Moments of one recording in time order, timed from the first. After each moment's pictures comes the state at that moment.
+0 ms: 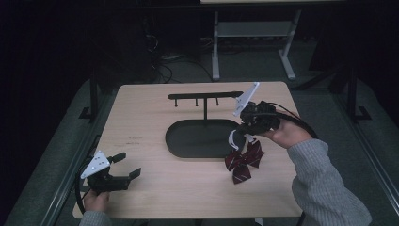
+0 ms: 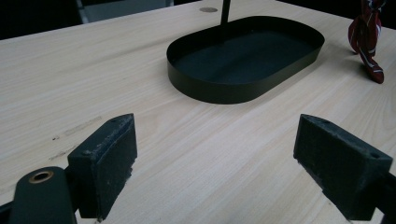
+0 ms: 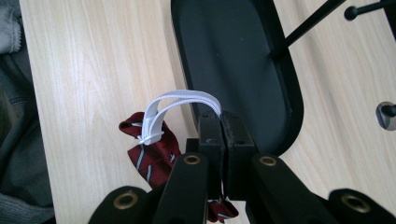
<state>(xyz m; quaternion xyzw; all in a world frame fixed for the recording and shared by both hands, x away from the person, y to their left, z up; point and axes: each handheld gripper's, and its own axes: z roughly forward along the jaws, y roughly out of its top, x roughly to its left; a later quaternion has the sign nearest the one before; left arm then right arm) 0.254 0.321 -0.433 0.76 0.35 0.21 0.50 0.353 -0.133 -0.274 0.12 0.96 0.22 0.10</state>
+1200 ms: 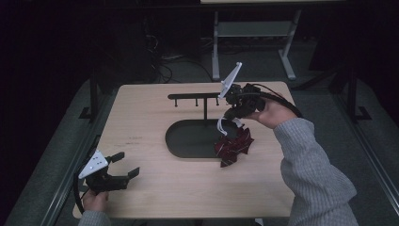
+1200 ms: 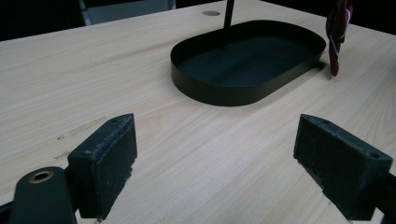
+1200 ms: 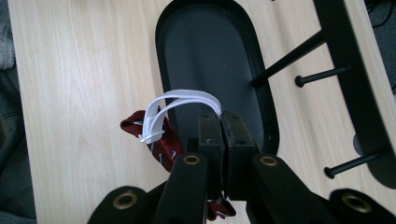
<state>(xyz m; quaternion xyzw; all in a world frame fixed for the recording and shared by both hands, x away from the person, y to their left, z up) 0.254 0.324 -0.433 0.76 0.36 0.21 0.51 0.391 -0.102 -0.250 0.10 0.97 0.21 0.10</state>
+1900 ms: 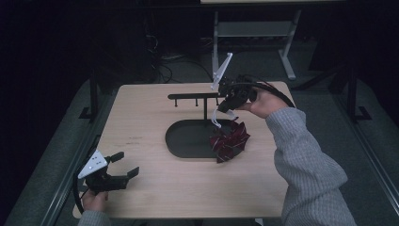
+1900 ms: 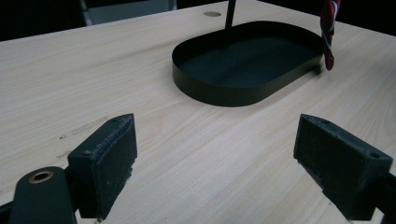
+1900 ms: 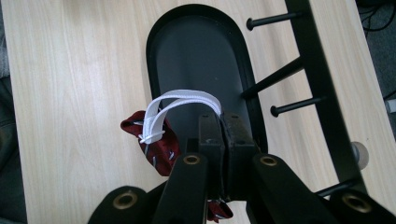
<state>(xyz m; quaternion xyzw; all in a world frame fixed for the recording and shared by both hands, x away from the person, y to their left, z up) 0.254 0.326 -0.433 0.76 0.36 0.21 0.51 0.413 -0.085 -0.240 0.10 0.97 0.20 0.09</state>
